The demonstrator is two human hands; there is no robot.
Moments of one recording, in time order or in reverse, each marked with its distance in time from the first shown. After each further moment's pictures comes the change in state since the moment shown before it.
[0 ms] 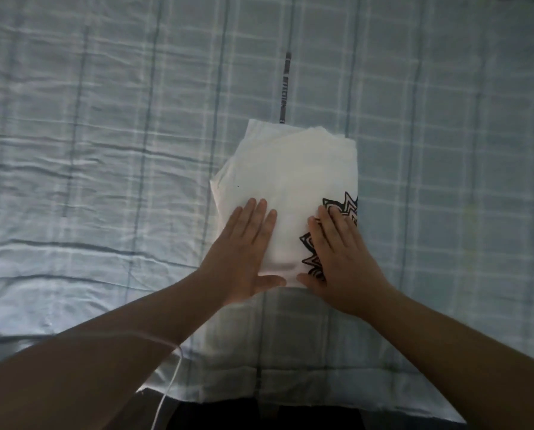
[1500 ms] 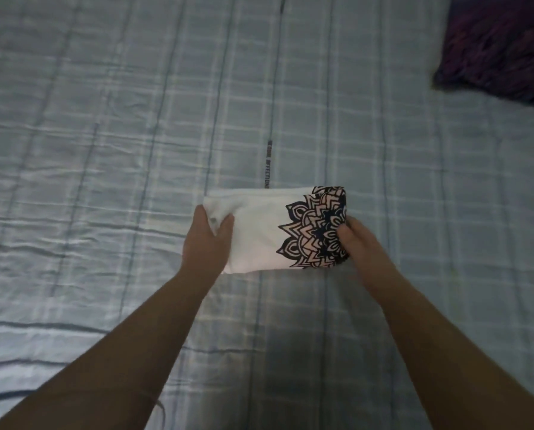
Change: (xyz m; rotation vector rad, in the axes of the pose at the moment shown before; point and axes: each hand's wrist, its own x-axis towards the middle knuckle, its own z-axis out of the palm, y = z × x) left_hand 0.102 -0.054 -0.069 -0.933 0.493 -0.830; right_hand 0.102 0.091 -0.061 1.352 0.208 0.598
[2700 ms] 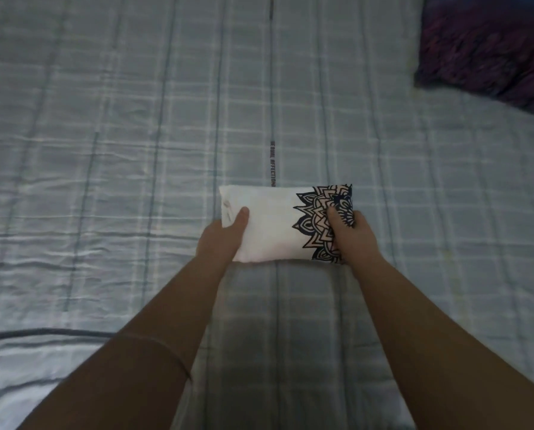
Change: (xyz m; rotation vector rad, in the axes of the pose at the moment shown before) left_hand 0.022 -0.003 -0.019 -0.084 -0.261 -0.362; right_hand -0.011 -0.020 0.051 -0.221 0.425 0.108
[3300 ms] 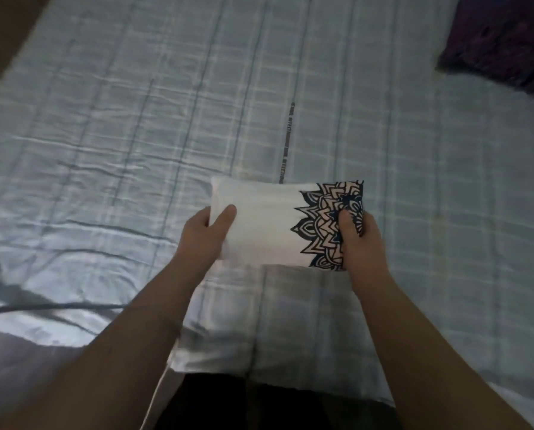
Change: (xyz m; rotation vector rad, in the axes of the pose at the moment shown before) left_hand -0.185 -0.089 -0.022 -0.184 0.178 0.233; right_hand -0.154 0.056 -0.075 0.285 -0.148 -0.167
